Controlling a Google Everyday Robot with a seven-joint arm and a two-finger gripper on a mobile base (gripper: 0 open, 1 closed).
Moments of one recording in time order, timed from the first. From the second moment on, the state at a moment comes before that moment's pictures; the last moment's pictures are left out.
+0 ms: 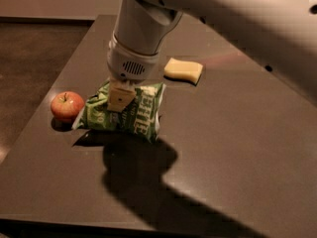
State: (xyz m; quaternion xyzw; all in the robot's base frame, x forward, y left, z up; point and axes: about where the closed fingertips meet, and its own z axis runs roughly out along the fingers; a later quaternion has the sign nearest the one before) arm 0.468 0.085 0.917 -0.73 0.66 0.12 0.16
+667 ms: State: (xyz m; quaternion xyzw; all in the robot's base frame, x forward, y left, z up) arm 0.467 0.087 0.916 -0.73 0.66 0.12 0.16
